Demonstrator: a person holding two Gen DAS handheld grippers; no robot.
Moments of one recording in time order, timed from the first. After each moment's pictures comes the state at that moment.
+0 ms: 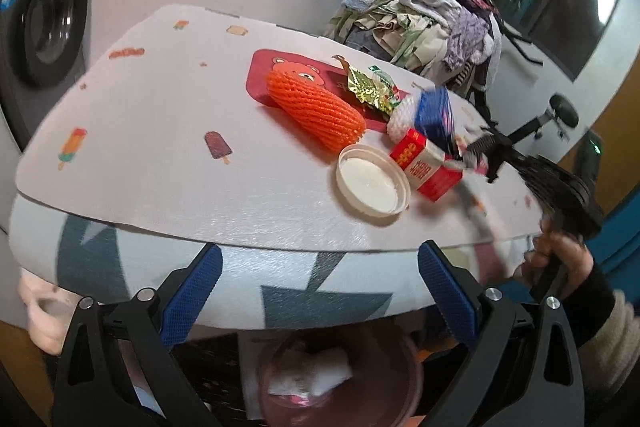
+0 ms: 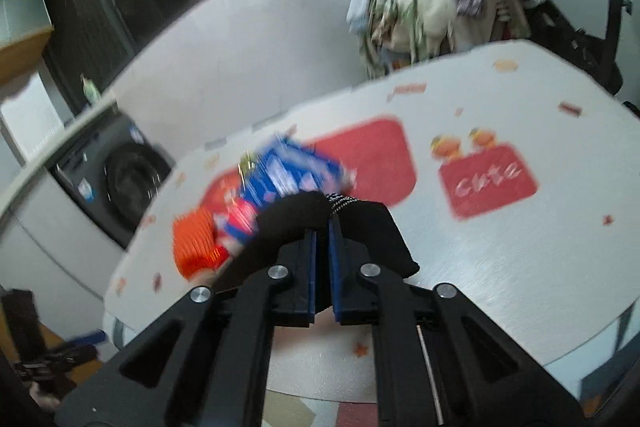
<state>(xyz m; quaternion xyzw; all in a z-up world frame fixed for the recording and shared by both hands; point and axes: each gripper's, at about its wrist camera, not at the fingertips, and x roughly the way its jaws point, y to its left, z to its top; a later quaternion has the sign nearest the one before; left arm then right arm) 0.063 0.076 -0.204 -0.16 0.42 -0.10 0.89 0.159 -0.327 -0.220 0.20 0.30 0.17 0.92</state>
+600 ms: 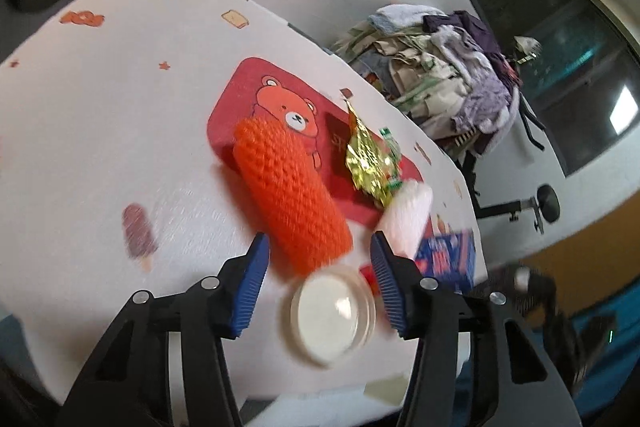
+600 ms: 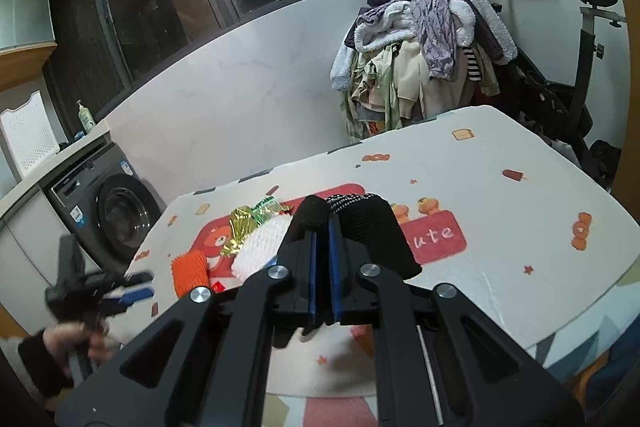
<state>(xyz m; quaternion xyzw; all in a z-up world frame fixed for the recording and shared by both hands) 0.208 0.084 -0.212 -0.32 0.43 -0.09 0.84 0.113 -0.372 -0.172 0.18 0.24 0.13 0.95</state>
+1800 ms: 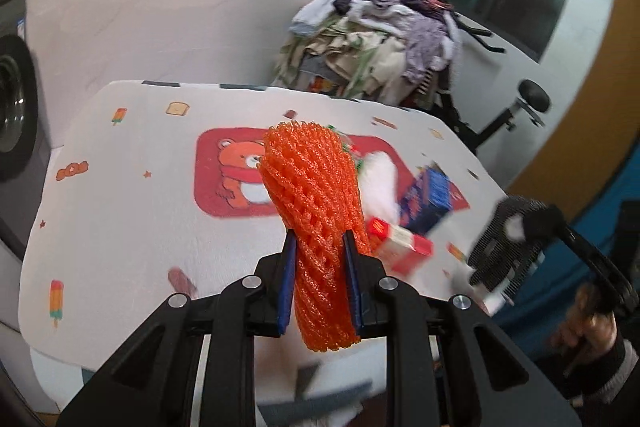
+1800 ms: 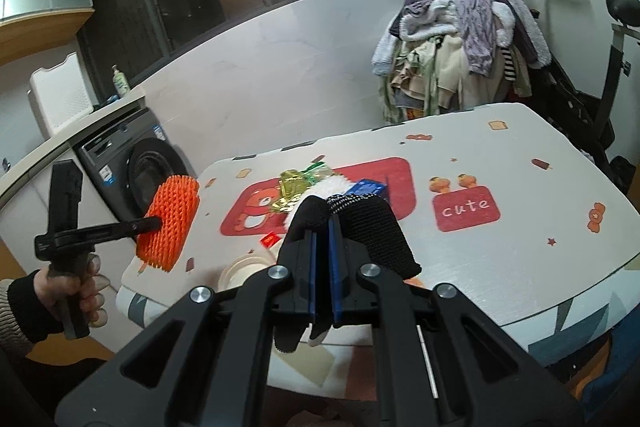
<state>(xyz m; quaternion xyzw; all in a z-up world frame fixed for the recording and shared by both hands) 0.135 0.053 -0.136 -0.08 0.38 -0.18 0.90 0.058 -0.324 -0.163 0.14 0.25 0.19 0.94</state>
